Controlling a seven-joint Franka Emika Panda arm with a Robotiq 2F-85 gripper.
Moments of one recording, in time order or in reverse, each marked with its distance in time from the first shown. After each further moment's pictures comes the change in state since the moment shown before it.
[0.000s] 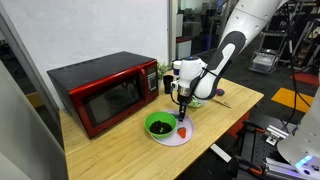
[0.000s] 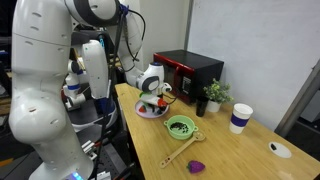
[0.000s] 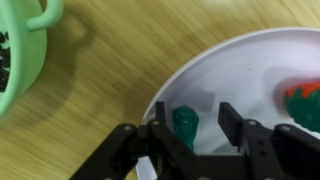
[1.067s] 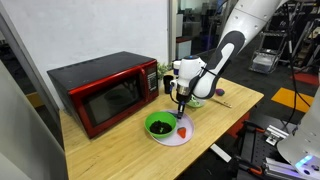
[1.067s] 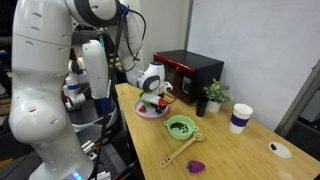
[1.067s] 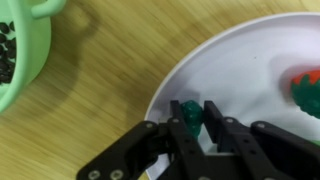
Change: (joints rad) arm 0.002 0.002 -0.006 0.013 -0.002 0.012 0.016
